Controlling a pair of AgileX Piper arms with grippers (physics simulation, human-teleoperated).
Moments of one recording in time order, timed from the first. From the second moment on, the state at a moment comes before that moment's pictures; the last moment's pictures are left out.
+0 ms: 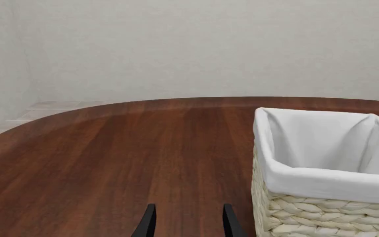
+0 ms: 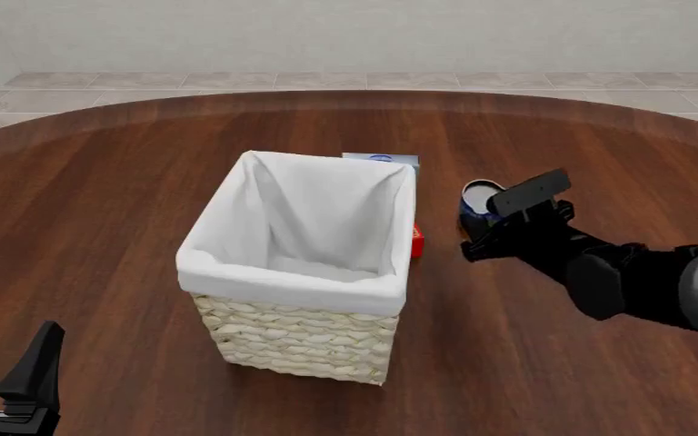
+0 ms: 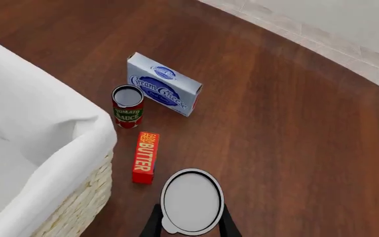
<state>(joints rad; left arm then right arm) 0.00 0.00 0.00 0.00 0.00 0.26 1.55 -0.71 -0.33 -0.23</state>
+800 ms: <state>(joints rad) 0.00 0.00 0.00 0.00 0.00 0.35 1.32 -0.95 -0.06 -0.32</state>
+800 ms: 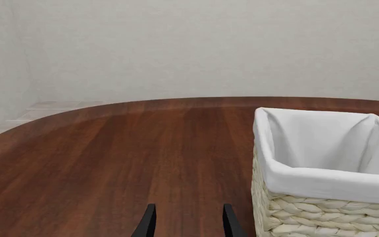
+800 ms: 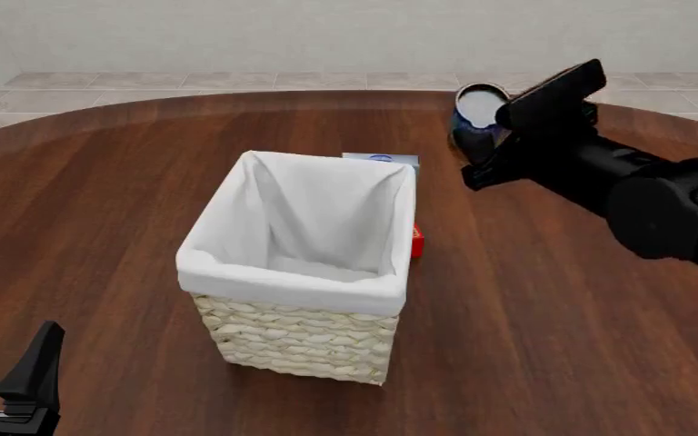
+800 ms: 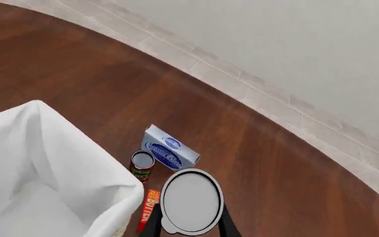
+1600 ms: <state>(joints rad) 0.00 0.00 0.00 0.00 0.00 0.65 1.35 -1.11 0.02 -0.31</state>
